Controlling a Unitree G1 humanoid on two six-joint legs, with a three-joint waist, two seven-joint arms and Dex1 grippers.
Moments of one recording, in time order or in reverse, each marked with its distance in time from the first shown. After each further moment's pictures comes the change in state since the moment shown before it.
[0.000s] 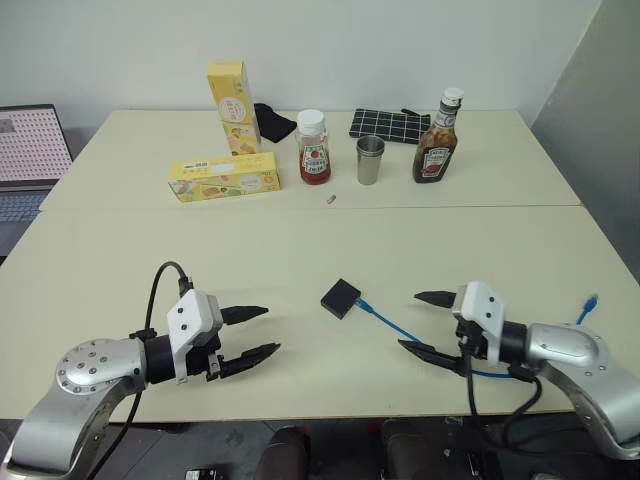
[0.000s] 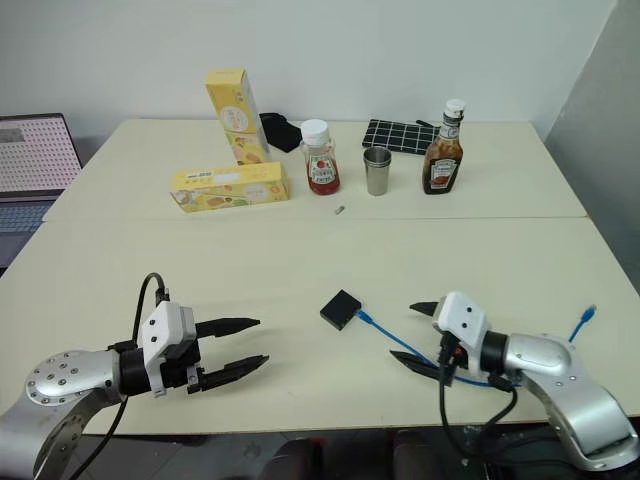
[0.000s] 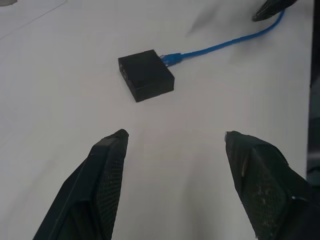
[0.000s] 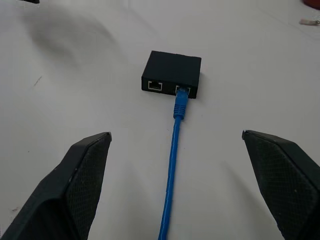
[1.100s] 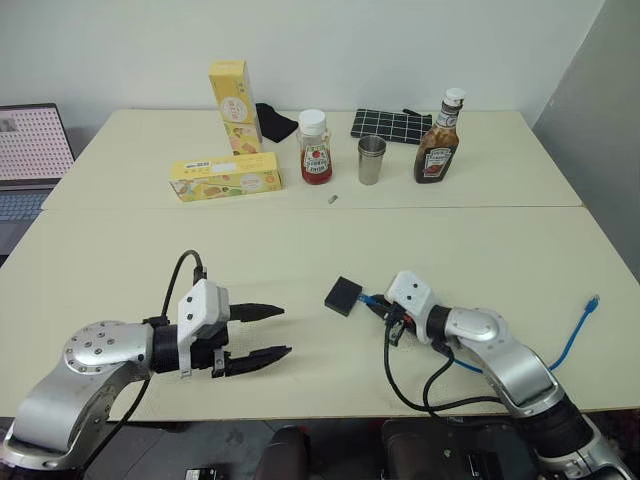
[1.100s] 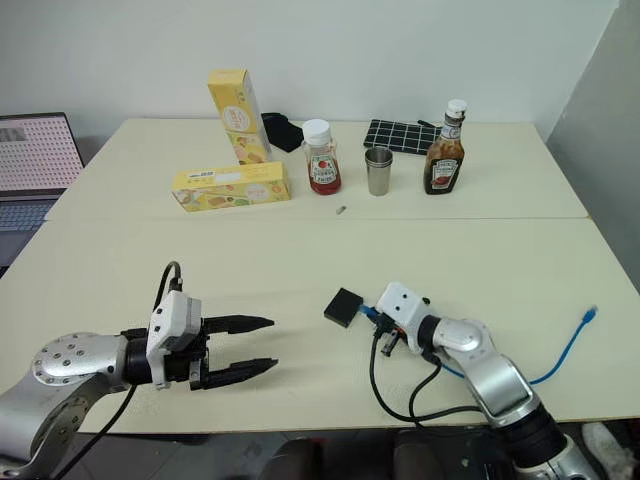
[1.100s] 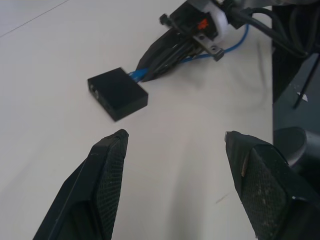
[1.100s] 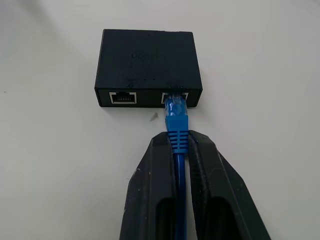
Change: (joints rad) left arm -0.076 0.006 -0.031 0.029 -0.088 0.079 -0.012; right arm -0.227 0.210 0.252 0.260 -0.281 0.024 -0.139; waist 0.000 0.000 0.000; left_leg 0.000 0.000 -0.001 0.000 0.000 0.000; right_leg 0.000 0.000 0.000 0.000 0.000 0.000
